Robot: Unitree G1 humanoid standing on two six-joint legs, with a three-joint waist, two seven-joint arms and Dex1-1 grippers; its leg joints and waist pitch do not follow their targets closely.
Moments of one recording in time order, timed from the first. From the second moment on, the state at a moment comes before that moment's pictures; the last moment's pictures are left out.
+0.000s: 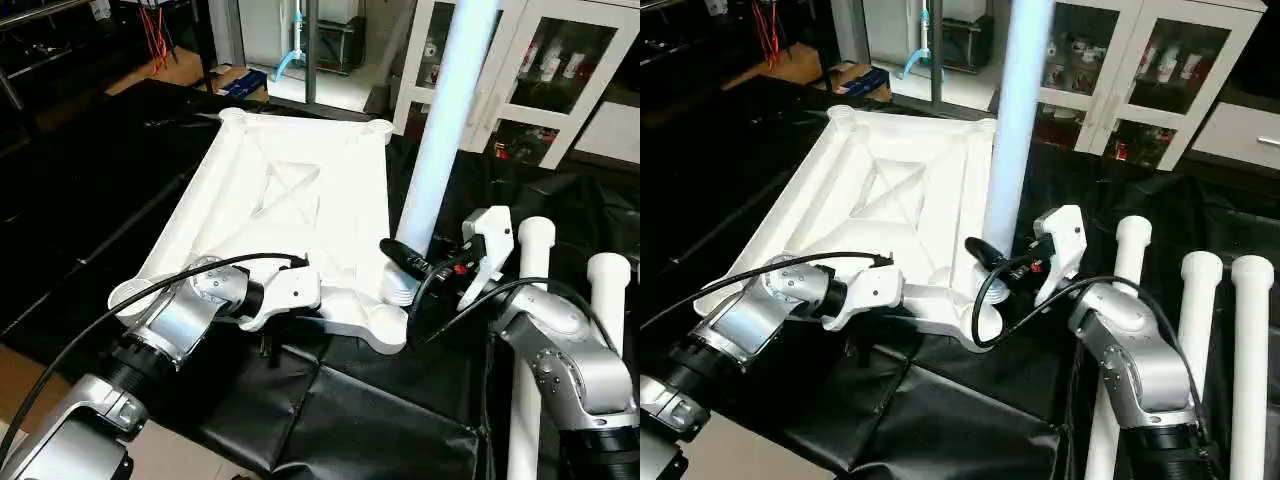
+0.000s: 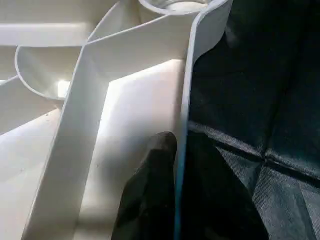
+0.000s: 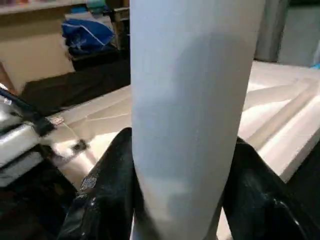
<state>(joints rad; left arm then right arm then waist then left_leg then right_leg) -0.58 0.44 -0.48 0.43 0.09 0.10 -1.15 -0.23 -0.32 -0.01 -0.07 0.47 0.43 0.70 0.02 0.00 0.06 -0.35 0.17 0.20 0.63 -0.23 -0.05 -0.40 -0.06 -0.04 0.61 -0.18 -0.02</state>
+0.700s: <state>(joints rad) -0.54 0.47 -0.42 0.35 0.09 0.21 -1.10 -0.33 -0.26 -0.02 0.14 0.50 0.44 0.74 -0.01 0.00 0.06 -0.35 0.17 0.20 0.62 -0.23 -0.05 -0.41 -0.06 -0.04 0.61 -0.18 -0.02</state>
